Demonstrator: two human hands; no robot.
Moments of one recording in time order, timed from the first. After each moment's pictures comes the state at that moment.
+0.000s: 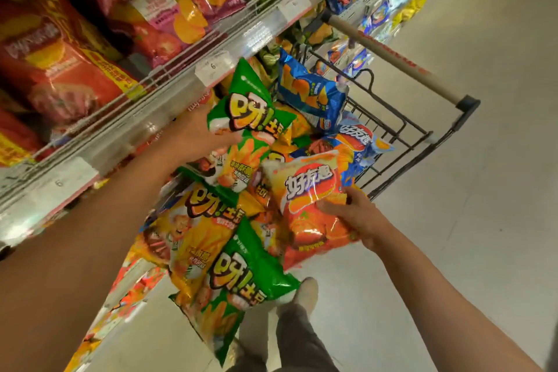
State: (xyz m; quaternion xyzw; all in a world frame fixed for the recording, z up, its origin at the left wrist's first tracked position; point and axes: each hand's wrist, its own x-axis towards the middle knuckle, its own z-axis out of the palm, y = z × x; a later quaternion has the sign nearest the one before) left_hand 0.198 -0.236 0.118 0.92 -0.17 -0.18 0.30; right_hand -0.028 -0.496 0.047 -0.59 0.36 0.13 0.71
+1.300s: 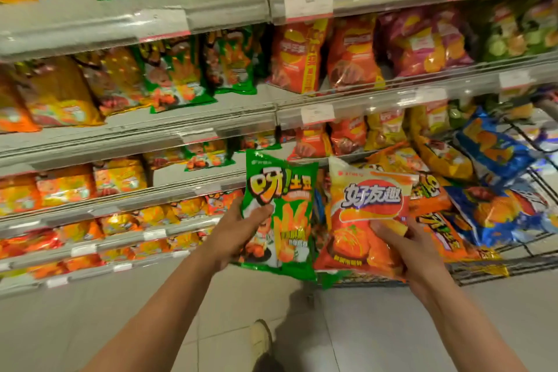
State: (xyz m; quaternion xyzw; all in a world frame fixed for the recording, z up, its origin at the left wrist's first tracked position) left_hand -0.172 0.024 0.119 0.71 0.24 -0.09 0.66; right_hand -0.125 -0.292 0.101 -0.65 0.13 0.14 0.74
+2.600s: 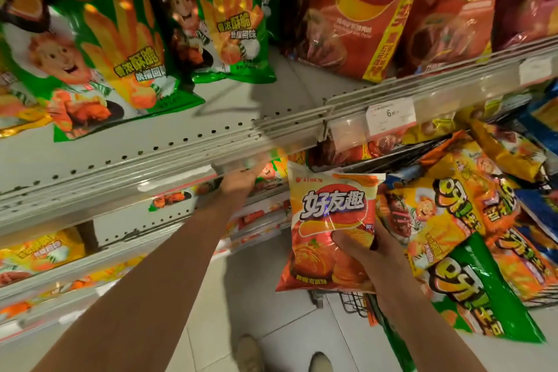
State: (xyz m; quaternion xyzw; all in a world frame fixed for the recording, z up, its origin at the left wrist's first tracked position) left_hand 0.101 0.162 -0.034 0.68 0.31 -0.22 0.62; right_hand -0.017 -0.087 0.016 -0.70 0.25 0.17 0.65
